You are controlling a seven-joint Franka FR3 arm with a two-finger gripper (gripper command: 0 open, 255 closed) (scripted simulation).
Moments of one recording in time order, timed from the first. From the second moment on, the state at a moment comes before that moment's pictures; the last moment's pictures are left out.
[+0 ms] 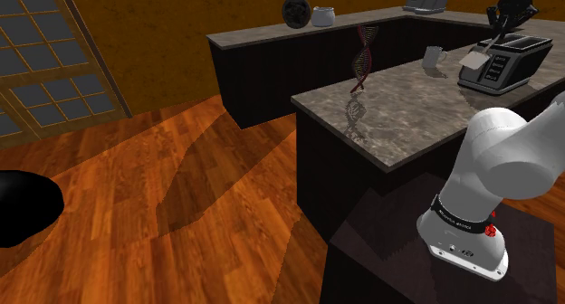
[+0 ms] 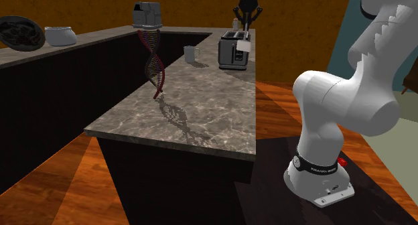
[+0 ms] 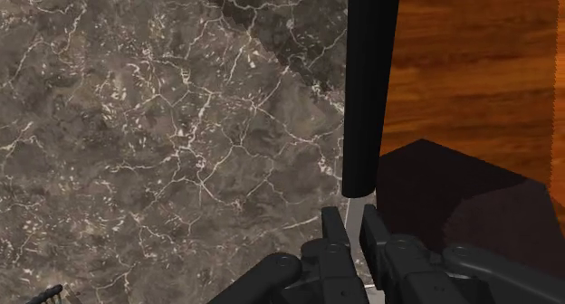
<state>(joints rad) 0.26 -0.66 -1.16 -1.72 -0.66 1.48 -2.12</state>
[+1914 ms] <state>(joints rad) 0.31 -0.76 -1.42 -1.83 -0.80 1.70 -2.20</state>
